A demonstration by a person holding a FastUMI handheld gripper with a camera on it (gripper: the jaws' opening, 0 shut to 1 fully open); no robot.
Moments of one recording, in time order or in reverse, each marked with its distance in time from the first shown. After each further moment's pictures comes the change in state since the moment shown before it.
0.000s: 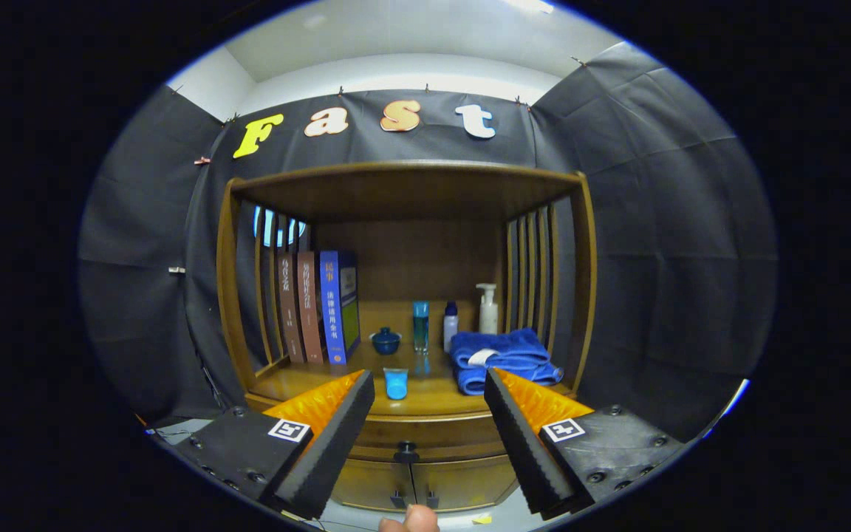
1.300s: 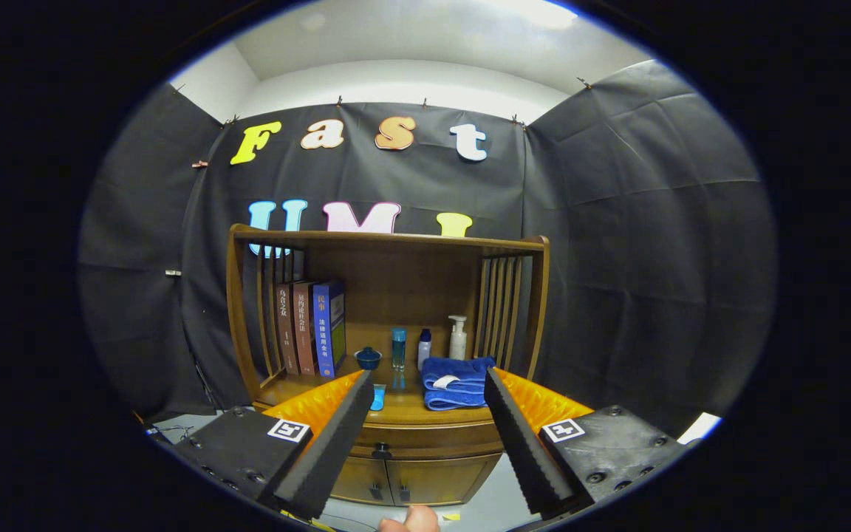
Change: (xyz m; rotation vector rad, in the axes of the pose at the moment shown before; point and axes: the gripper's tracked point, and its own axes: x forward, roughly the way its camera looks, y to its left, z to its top) arm -0.066 -0.021 0.080 -0.046 -0.005 -0.024
